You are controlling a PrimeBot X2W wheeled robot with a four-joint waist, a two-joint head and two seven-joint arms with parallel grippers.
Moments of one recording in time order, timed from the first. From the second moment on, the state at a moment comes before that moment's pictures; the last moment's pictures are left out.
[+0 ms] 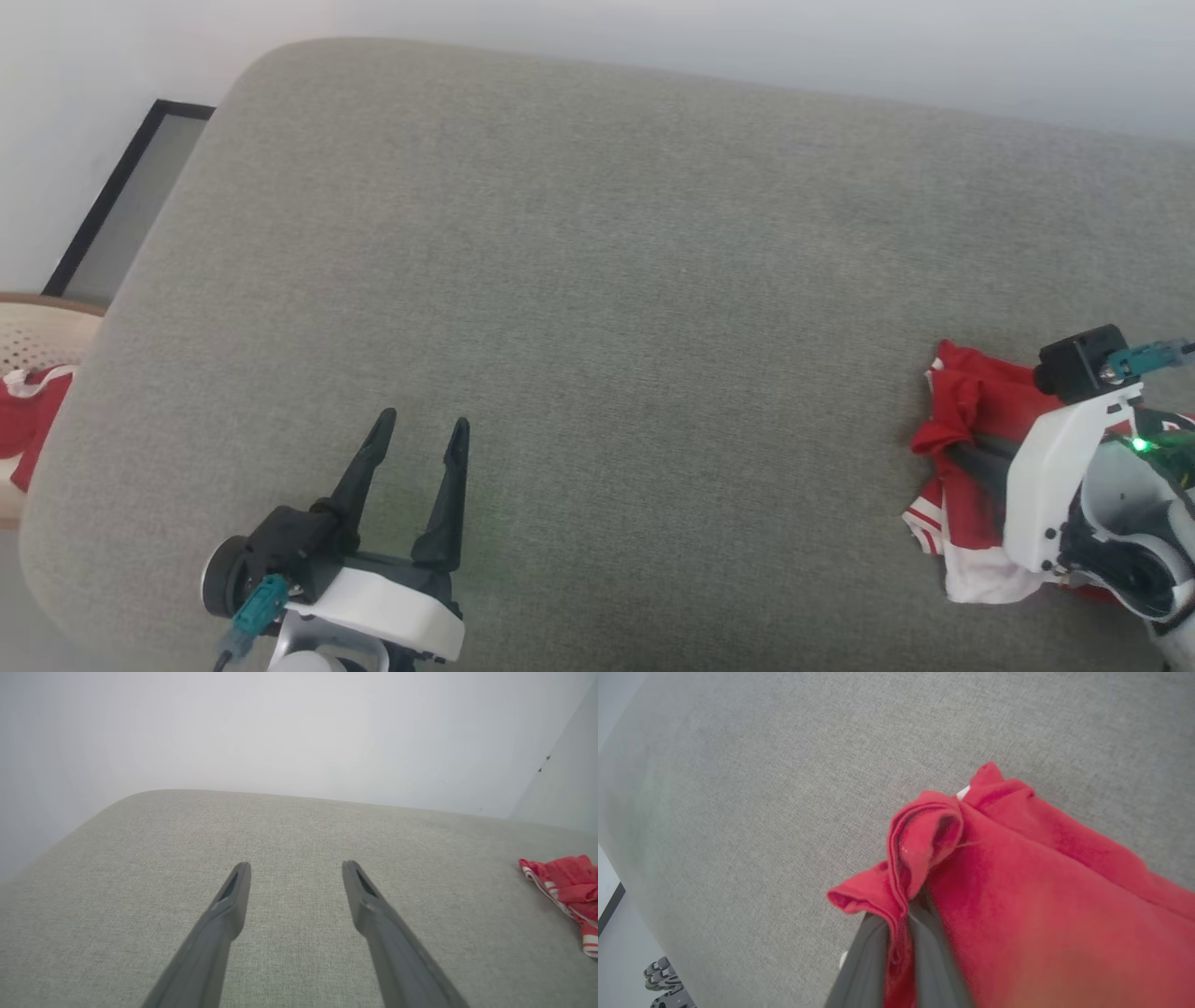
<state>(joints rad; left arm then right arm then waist) -0.06 0.07 -0.08 0.14 -0.20 -0.13 -0.26 -0.34 -0.61 0.42 0.21 0.87 0.13 0.48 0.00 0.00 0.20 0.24</state>
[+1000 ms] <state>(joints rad) -0.03 0.13 -0.04 0.22 -0.27 -0.13 -0.26 -0.37 -0.59 0.47 0.40 0.92 0.13 -0.09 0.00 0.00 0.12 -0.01</state>
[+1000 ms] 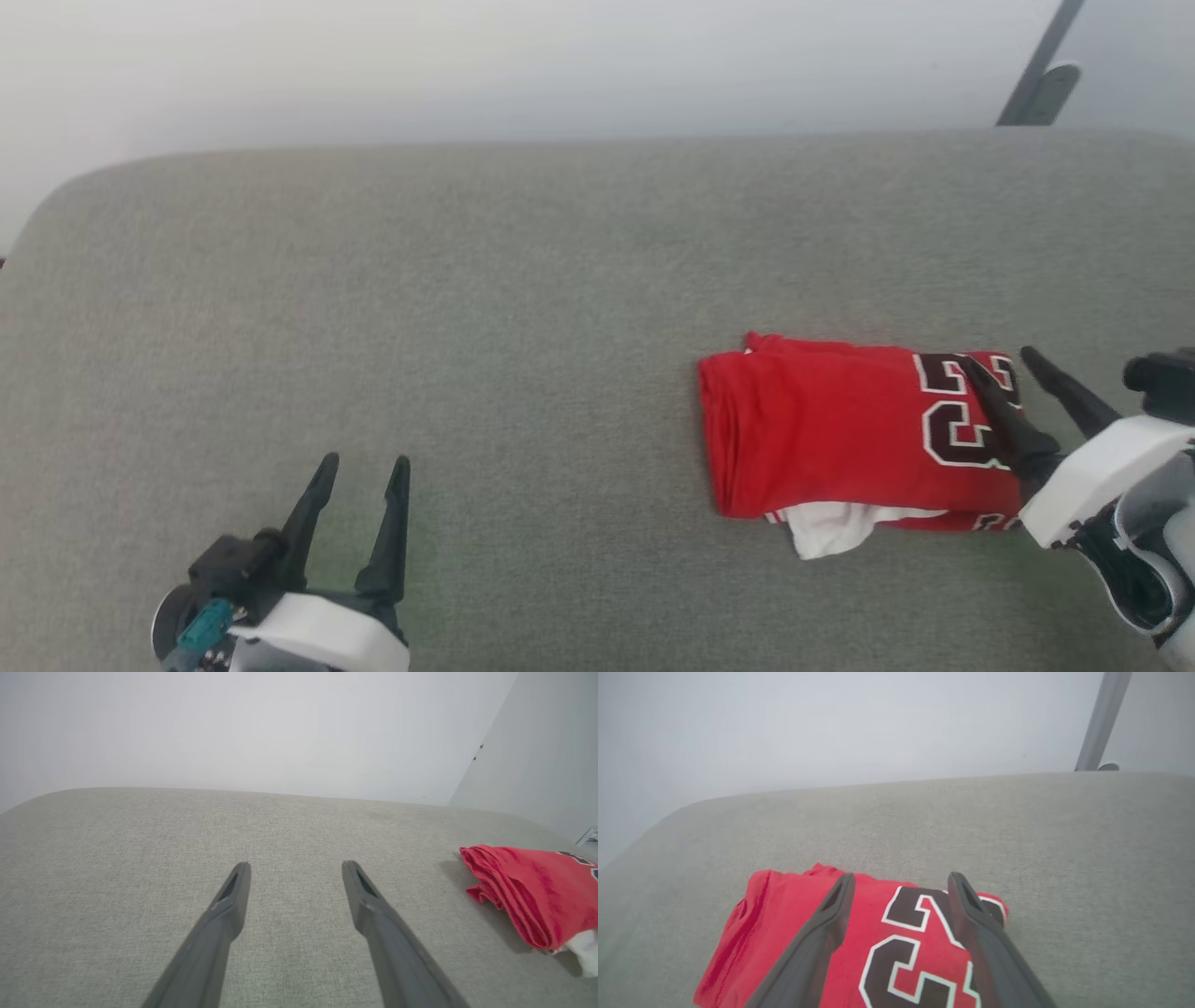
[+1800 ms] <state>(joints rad) 0.11 0.13 0.05 0.15 -0.25 -0.13 -0.26 -0.04 -0.38 0.11 0.13 0.57 0.13 -0.26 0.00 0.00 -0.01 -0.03</state>
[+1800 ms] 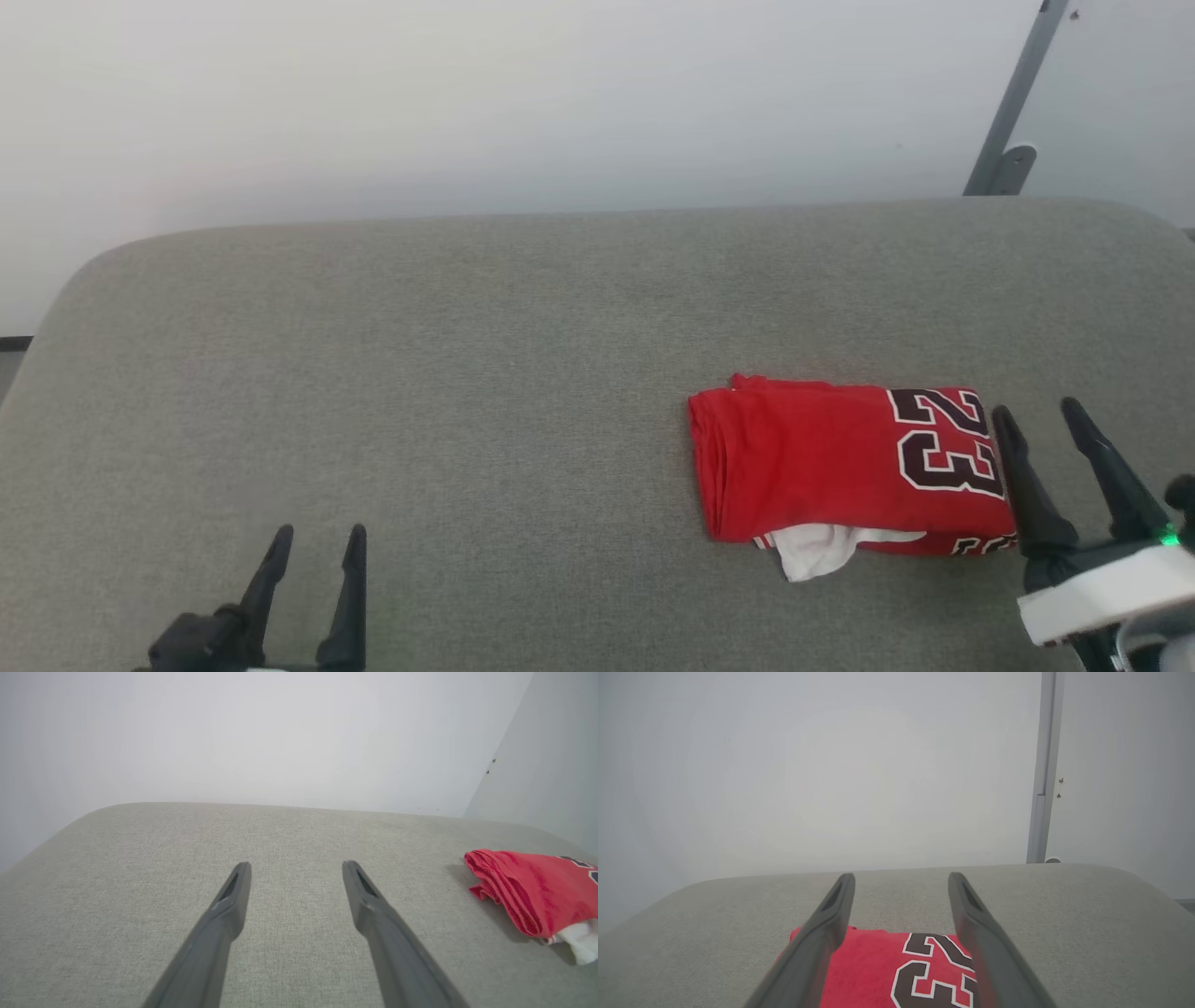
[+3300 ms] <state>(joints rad) 0.22 0.07 0.05 -0.06 -0.18 -0.13 -0.26 0.08 -0.42 -0.01 0.08 0.54 0.13 -0.26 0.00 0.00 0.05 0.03</state>
